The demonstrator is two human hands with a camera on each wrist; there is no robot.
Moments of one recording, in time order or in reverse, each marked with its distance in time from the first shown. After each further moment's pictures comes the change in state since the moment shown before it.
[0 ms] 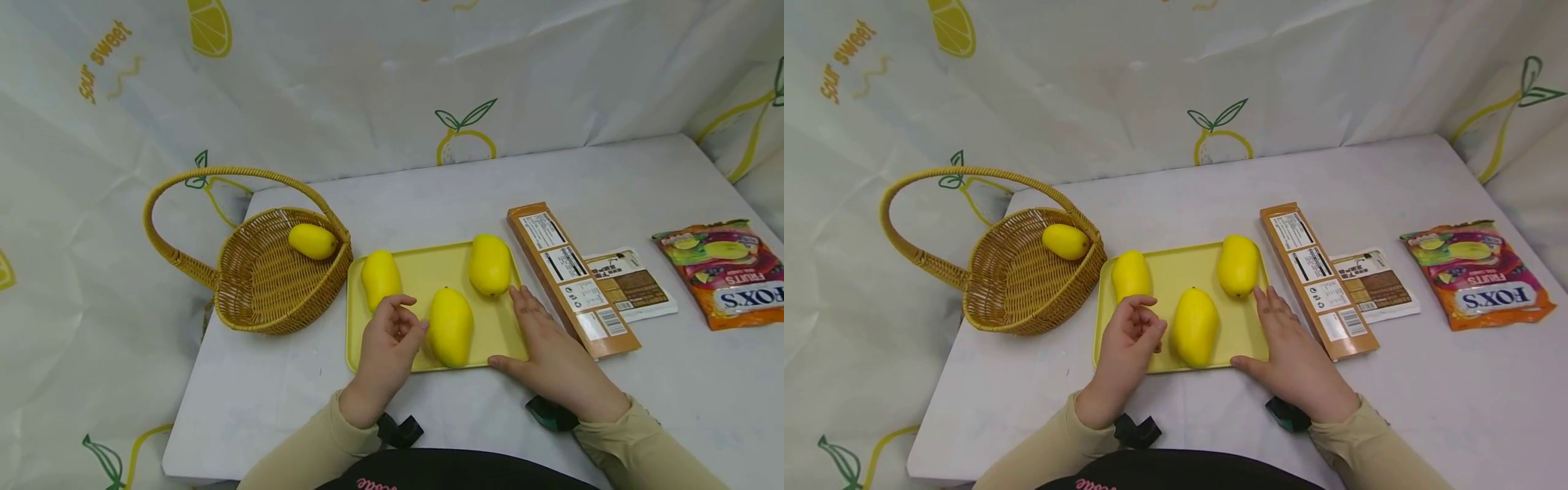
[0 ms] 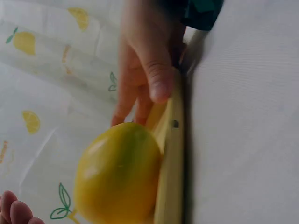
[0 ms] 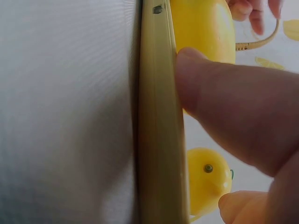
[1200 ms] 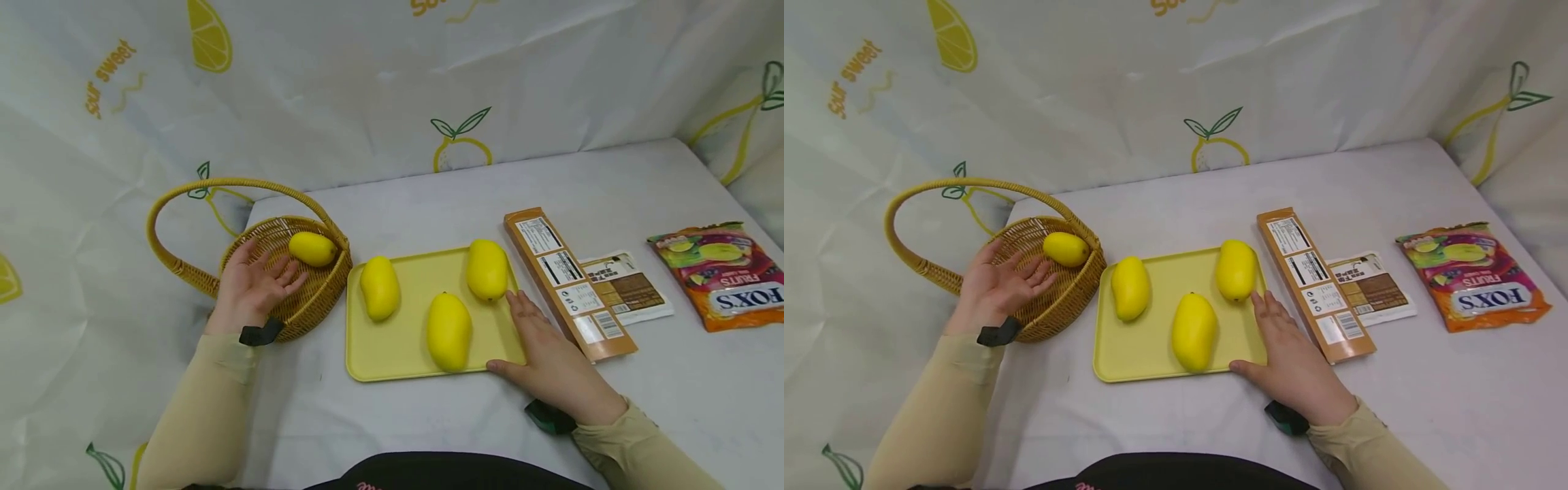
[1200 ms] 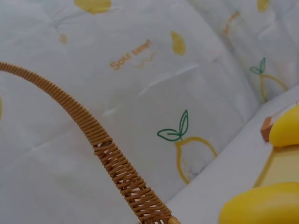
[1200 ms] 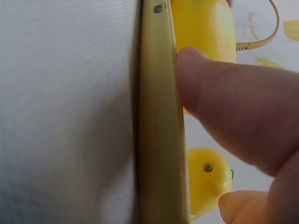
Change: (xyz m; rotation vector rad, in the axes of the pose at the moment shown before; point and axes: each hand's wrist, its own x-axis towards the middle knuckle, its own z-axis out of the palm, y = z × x) left_hand 0.100 0.033 -0.204 -1.111 0.357 -0.650; right_hand -0.001 0.001 -0.001 -0.006 0.014 -0.004
